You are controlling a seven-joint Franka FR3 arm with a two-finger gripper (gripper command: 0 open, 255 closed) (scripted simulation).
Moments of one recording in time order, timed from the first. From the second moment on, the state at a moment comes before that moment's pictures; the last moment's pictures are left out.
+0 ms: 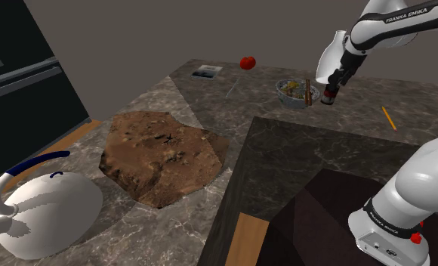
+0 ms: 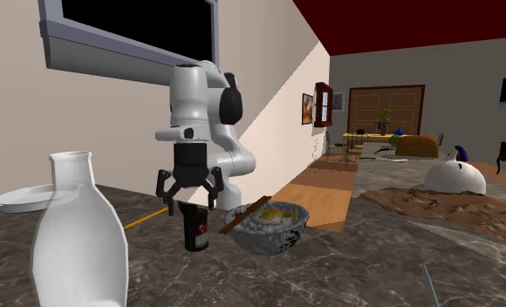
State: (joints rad) arm -0.10 -0.40 -0.52 -2.36 -0.21 2.14 -0.41
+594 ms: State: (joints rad) arm -0.10 -0.38 -0.53 -2.38 -0.21 2.18 -0.42
